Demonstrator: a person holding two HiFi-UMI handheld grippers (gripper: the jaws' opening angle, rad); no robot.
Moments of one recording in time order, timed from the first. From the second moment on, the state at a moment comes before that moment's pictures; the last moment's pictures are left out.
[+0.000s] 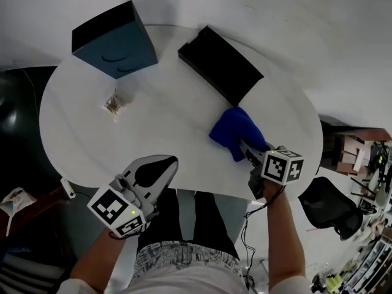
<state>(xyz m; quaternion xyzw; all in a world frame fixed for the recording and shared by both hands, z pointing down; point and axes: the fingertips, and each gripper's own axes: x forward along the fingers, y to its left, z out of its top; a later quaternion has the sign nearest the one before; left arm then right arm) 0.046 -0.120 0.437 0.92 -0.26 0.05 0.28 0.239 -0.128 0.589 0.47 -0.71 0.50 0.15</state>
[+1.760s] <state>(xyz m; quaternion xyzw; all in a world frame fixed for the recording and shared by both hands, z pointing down) -0.119 -0.123 0.417 0.90 -0.34 0.02 0.27 0.037 -0.150 0.544 0.38 -0.77 0.50 0.15</state>
